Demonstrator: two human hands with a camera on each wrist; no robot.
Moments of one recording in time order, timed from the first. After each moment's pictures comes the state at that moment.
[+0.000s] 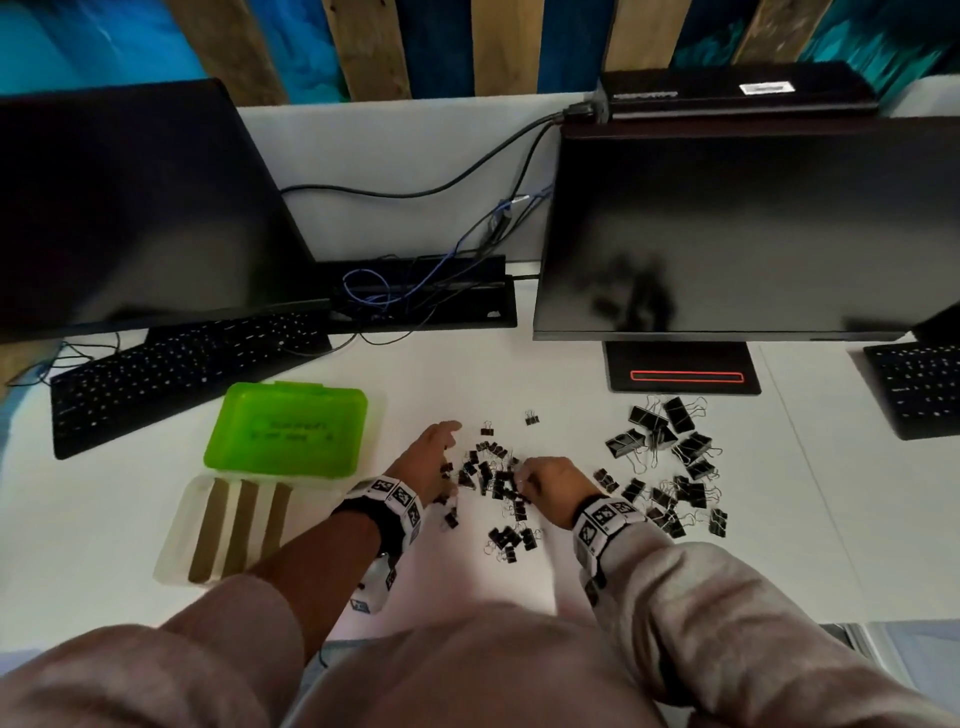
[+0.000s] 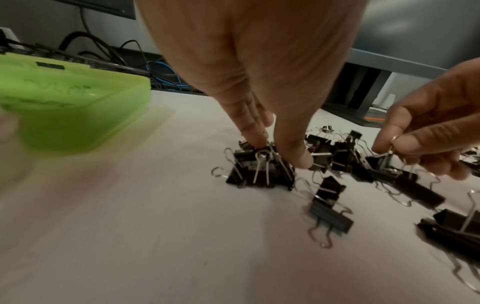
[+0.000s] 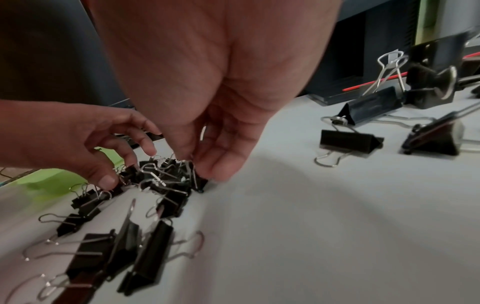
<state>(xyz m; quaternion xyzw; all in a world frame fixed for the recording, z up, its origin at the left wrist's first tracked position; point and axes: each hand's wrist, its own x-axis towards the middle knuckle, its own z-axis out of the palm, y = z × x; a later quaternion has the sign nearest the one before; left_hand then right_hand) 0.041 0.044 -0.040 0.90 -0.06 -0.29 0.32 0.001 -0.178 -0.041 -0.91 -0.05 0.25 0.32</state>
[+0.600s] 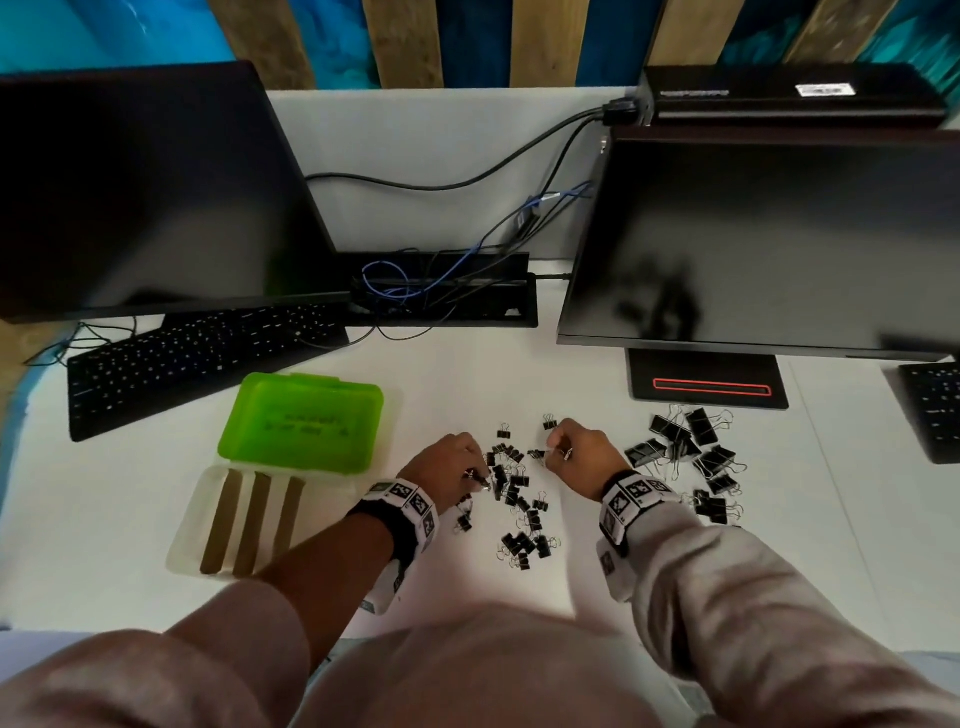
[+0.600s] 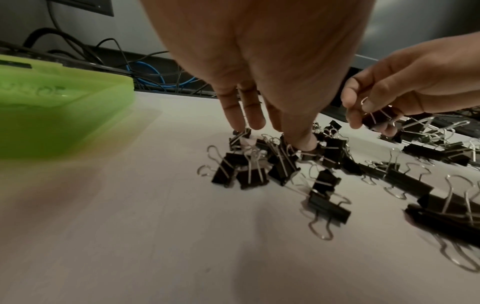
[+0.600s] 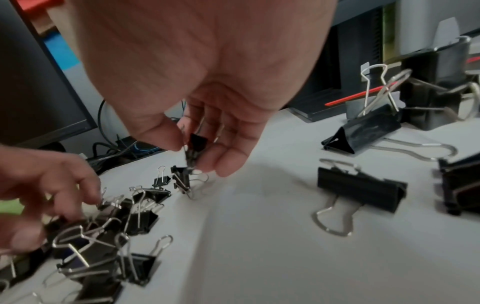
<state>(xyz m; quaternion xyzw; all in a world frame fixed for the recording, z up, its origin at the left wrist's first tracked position) 0.038 0.048 -0.035 0.92 -0.20 -0.24 0.25 0.040 -0.192 -0.032 -0.91 0.02 0.21 0.36</state>
